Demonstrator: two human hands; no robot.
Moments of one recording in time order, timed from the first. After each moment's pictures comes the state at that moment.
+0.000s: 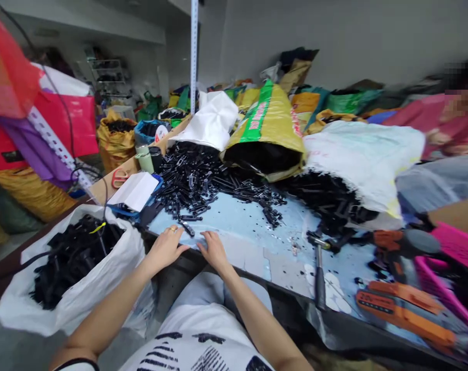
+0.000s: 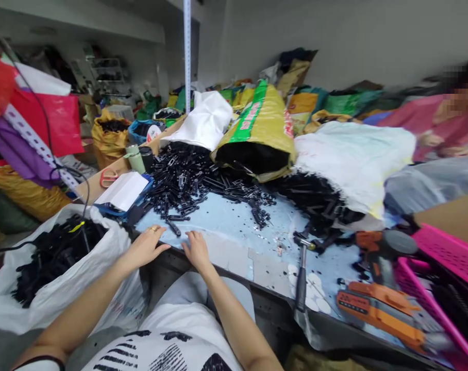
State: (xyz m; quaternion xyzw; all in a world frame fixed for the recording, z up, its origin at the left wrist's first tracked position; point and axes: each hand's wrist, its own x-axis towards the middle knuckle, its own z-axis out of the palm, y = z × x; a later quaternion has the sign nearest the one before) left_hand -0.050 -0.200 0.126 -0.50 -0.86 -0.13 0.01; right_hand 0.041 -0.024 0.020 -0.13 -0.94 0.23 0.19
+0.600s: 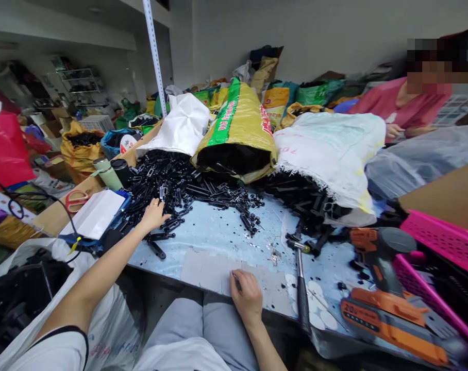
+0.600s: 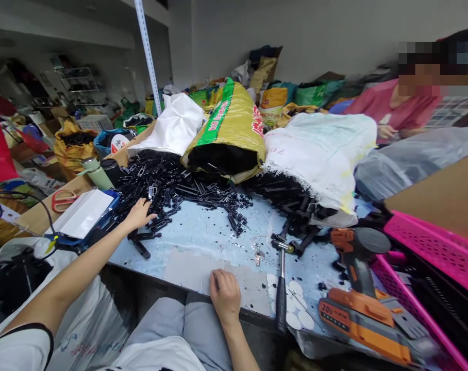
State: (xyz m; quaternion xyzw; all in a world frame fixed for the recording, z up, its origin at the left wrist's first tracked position) left_hand -0.190 -0.019 0.085 -0.46 -0.89 -0.01 0.04; right_hand 0.188 0.068 -0.018 -0.31 -0.84 0.25 0.37
